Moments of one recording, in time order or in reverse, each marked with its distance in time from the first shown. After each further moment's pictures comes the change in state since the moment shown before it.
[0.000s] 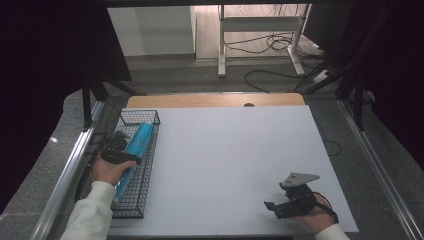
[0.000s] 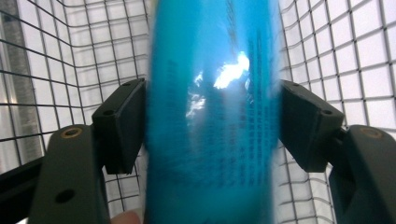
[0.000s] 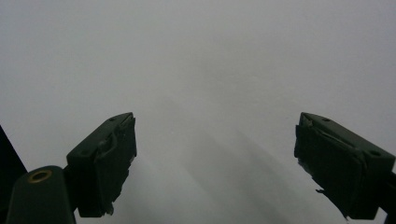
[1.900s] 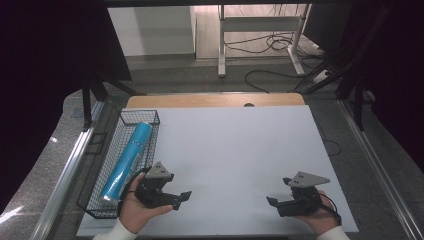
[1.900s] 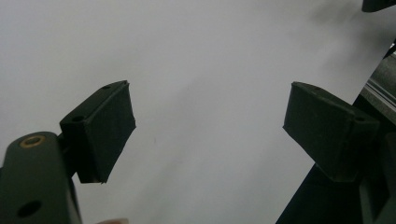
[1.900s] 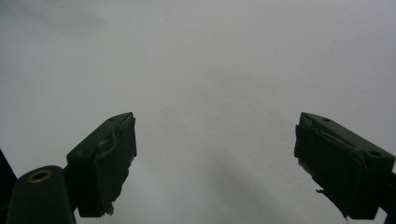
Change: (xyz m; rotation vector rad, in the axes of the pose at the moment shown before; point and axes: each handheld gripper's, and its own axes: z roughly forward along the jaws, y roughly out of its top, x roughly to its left) left arm -0.138 -0.088 -0.054 -0.270 -0.439 0.498; right arm 0.001 0.001 -0.016 -0.131 -0.049 -0.012
